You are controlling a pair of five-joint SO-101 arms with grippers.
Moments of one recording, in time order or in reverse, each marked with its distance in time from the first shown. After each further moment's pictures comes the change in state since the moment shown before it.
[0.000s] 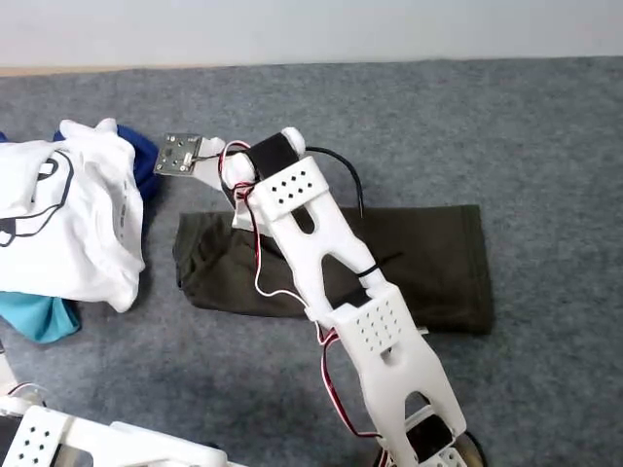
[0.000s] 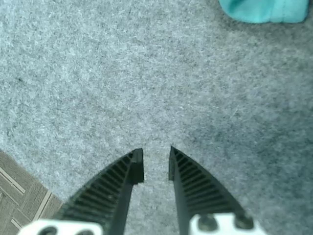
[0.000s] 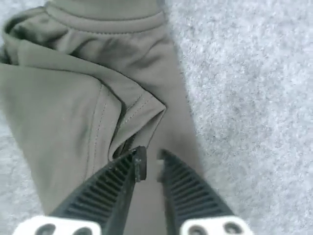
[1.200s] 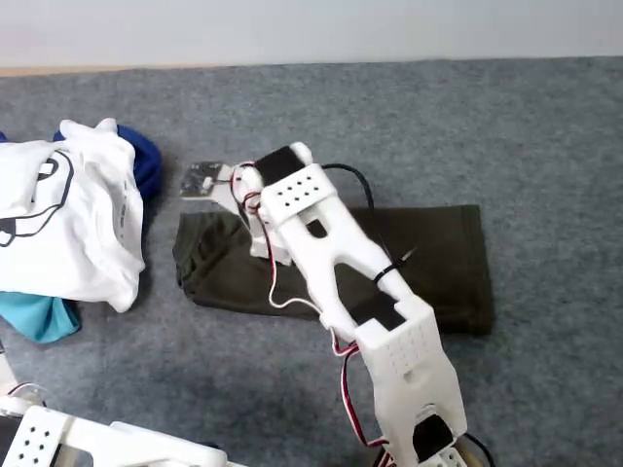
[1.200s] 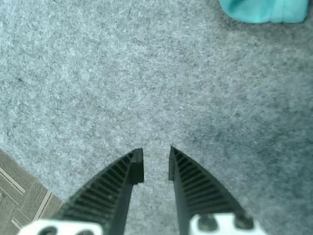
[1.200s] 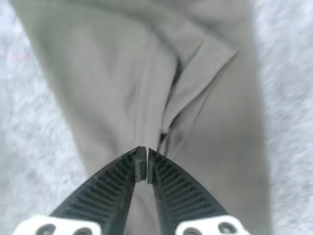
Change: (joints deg) left arm 0.0 0.0 0.0 0.0 0.0; right arm 0.9 -14.9 33.8 -8.6 -2.8
